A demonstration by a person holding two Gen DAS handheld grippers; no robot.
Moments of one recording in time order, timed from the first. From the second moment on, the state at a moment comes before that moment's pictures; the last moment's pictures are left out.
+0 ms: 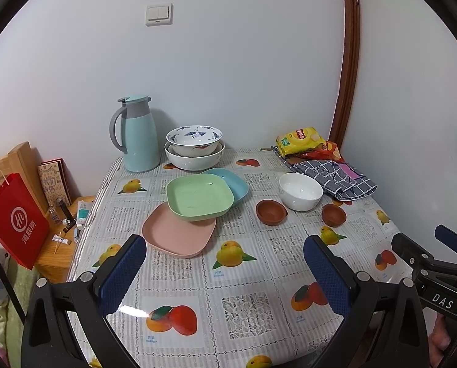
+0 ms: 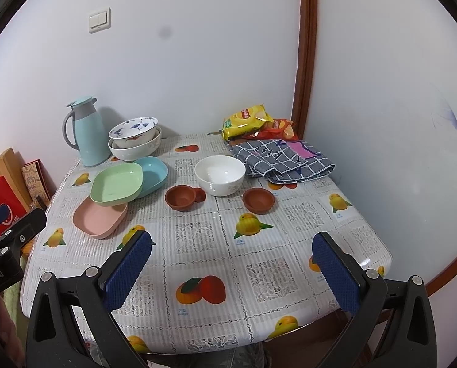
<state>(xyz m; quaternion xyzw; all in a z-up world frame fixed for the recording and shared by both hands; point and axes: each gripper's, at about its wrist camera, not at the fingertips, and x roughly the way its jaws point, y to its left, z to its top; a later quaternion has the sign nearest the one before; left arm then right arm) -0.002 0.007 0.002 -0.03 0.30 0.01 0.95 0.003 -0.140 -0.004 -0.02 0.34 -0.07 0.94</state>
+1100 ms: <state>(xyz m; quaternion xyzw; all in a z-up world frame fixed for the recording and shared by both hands) -0.005 0.008 -0.003 -0.02 0.30 0.01 0.95 0.000 -0.141 -0.004 -0.01 0.34 -0.07 0.94</state>
